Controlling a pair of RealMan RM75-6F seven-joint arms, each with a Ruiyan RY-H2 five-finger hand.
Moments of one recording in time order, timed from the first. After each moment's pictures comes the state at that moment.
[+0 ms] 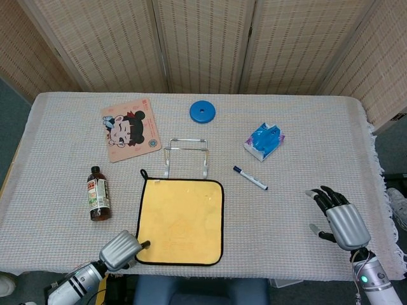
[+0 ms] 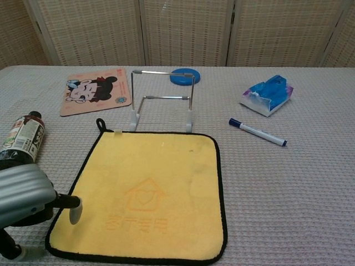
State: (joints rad) left arm -0.42 -1.42 0.12 -1.53 1.81 1.05 0.34; right arm 0.16 -1.18 0.01 -1.61 -1.64 1.42 -0.08
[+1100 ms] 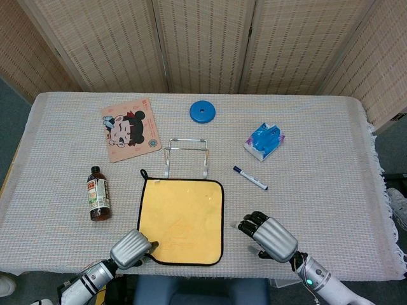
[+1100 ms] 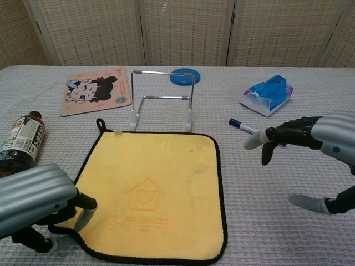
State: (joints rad) left arm -0.44 -1.52 0.13 -1.46 1.78 1.10 0.30; right arm 0.38 -1.35 -0.07 -1.63 -1.90 1.21 -0.12
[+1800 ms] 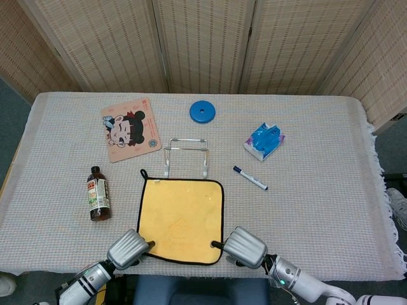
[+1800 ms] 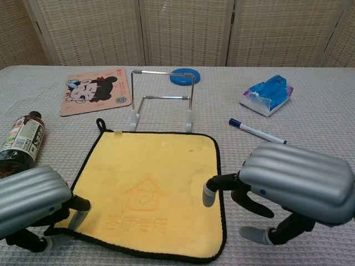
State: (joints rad) left arm -0.43 -1.52 0.15 -1.45 1.77 1.13 0.34; right arm 0.50 -1.48 -0.08 -1.62 -1.89 1.03 -0.24
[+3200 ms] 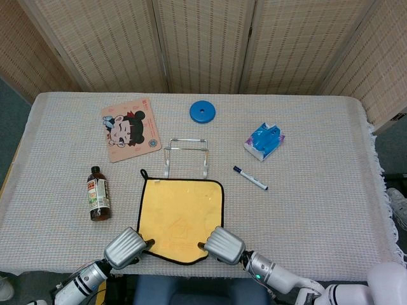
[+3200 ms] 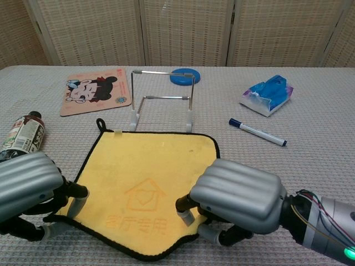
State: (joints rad) left arm -0.44 -1.50 0.16 -1.43 1.85 1.25 0.24; right arm 0.59 -1.69 -0.07 -1.45 -1.79 1.00 -0.32
